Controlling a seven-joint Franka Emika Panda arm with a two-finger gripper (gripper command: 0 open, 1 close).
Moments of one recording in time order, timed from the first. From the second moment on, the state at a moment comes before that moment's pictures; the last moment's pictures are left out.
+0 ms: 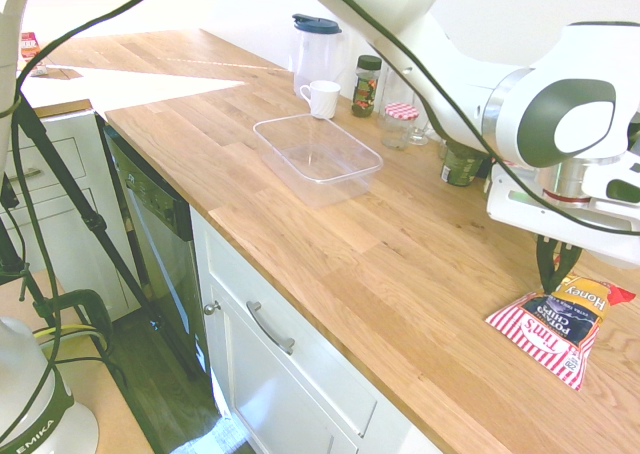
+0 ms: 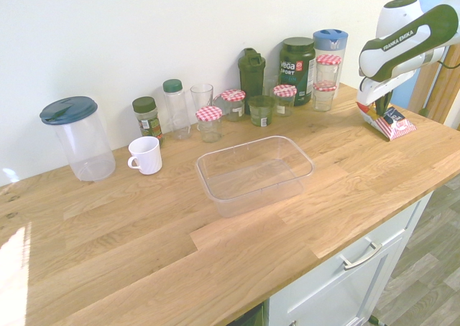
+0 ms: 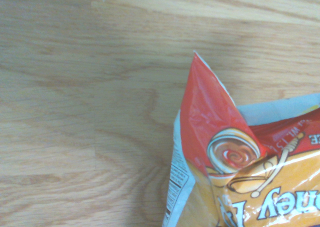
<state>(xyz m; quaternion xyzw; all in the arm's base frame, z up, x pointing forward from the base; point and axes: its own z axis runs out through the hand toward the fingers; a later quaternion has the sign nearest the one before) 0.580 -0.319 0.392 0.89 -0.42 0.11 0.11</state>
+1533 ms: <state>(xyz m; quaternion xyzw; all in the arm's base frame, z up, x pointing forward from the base) 0.627 0.225 0.463 0.92 -0.31 0.14 0.18</state>
